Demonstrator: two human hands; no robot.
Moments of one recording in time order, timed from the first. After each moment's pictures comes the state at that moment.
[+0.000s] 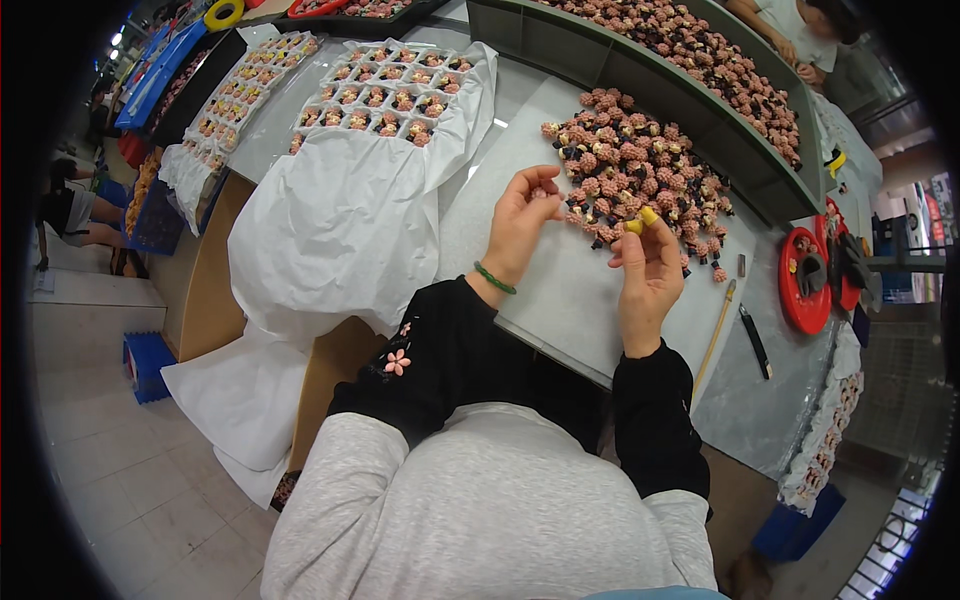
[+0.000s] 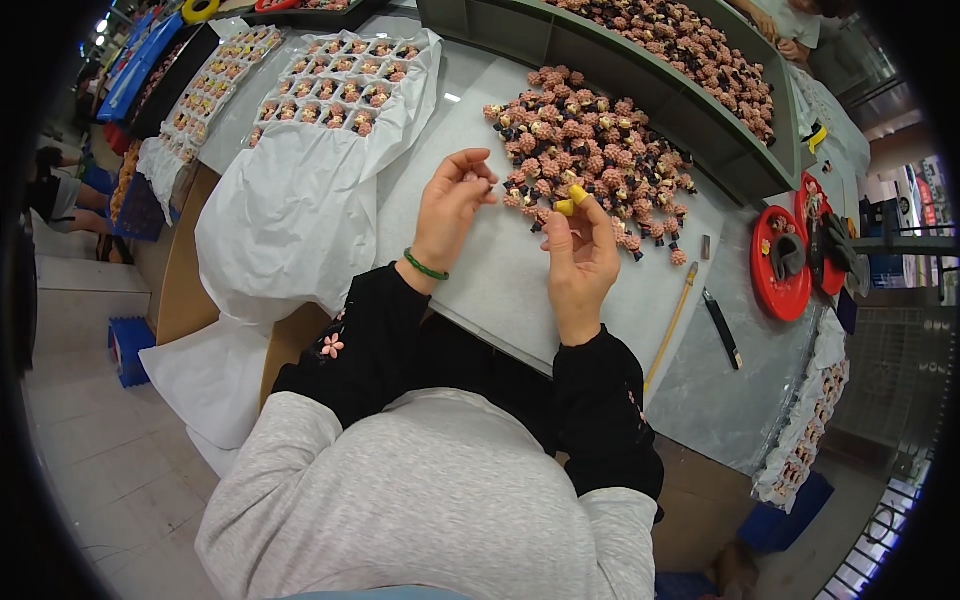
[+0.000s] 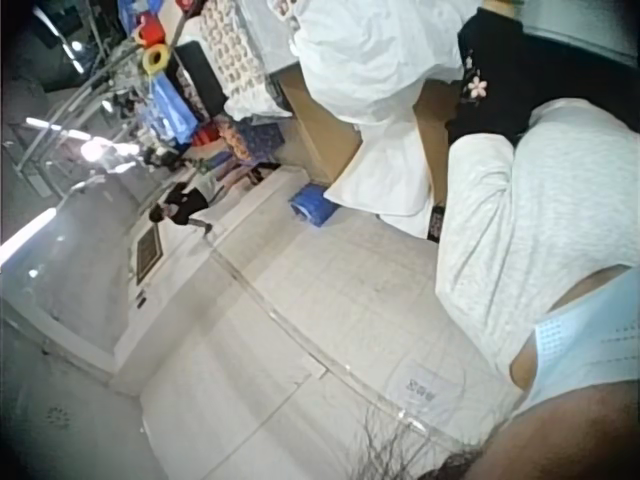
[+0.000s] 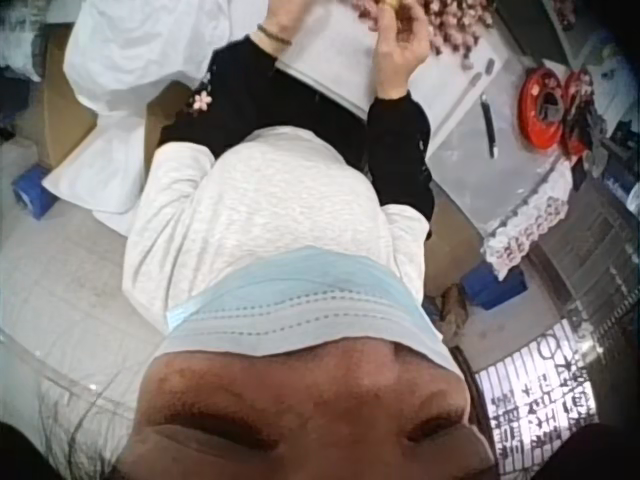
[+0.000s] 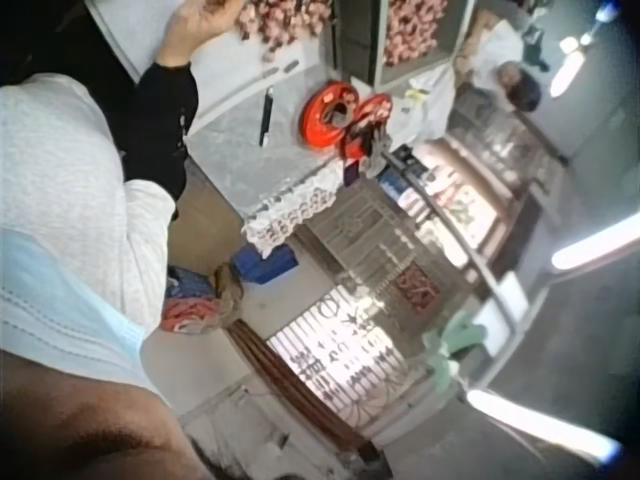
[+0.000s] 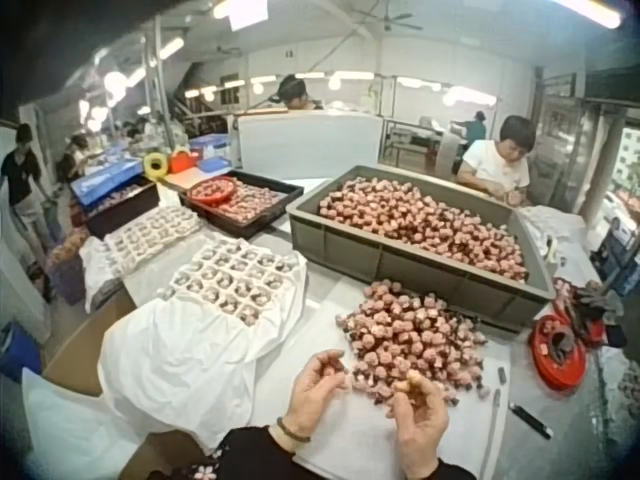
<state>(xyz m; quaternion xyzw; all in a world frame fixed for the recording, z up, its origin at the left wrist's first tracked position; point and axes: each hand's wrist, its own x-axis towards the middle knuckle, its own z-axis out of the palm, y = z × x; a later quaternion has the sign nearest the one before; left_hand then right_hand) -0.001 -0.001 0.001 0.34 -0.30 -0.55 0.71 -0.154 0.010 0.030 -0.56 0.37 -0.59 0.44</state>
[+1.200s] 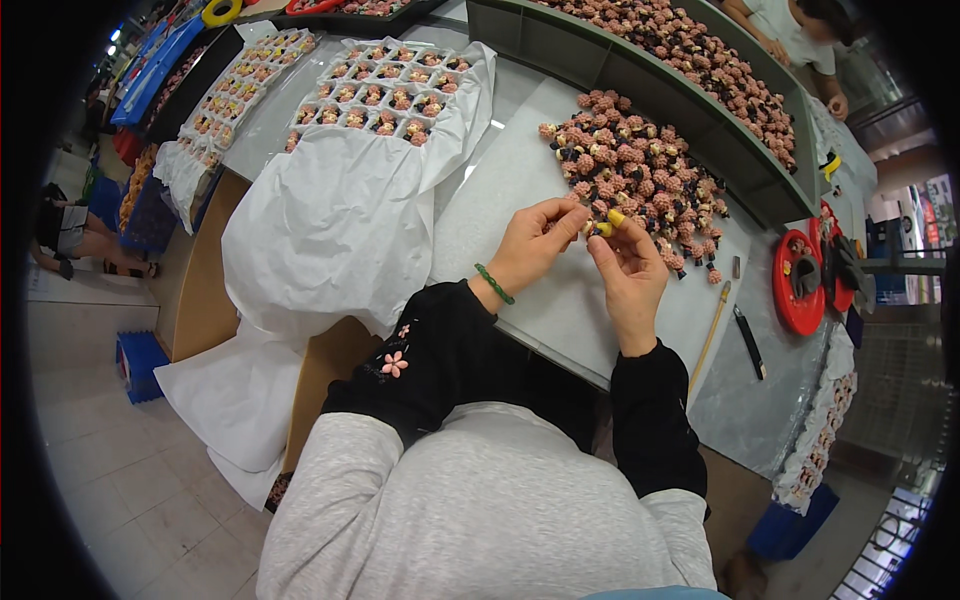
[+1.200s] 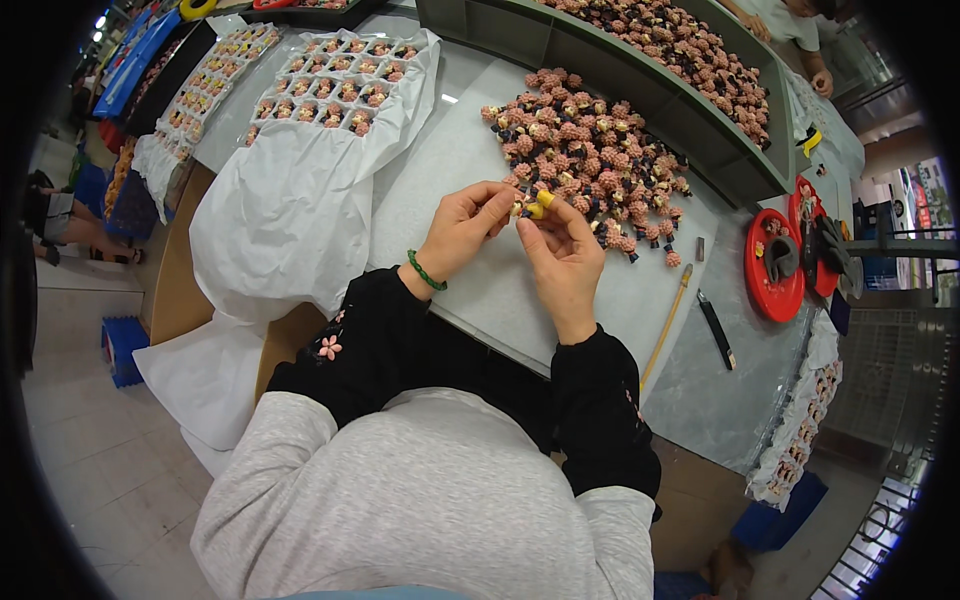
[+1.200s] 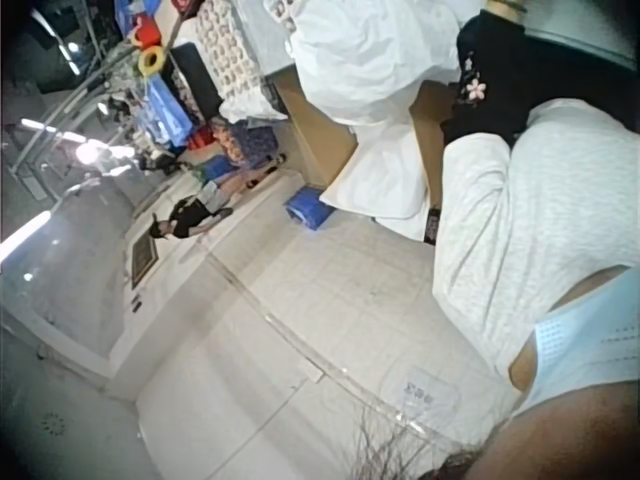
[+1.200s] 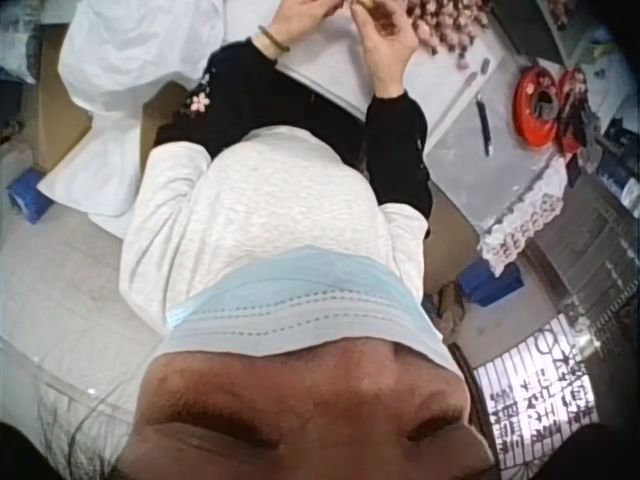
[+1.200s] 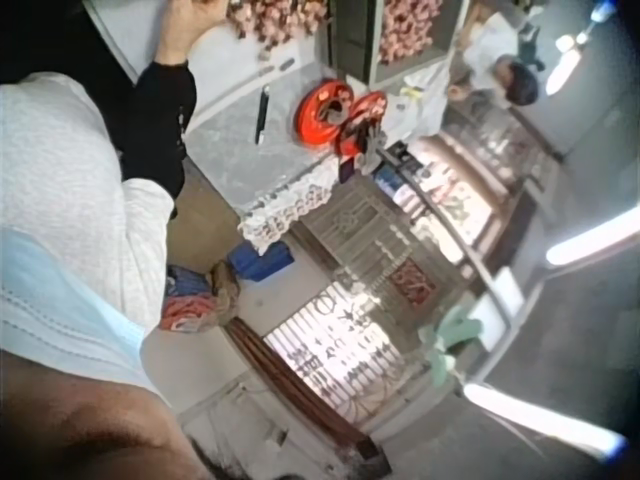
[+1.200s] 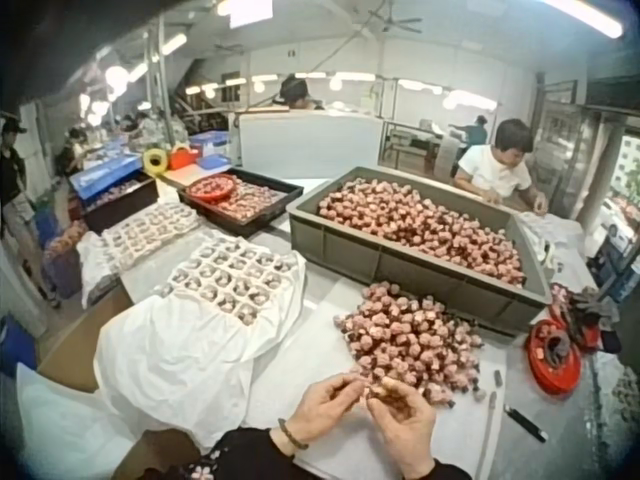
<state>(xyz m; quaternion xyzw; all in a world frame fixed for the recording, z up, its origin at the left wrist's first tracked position) -0.014 0.008 0.006 0.39 -0.43 -0.56 0.59 -0.150 0.007 0.023 -0.54 0.36 -0.54 0.53</state>
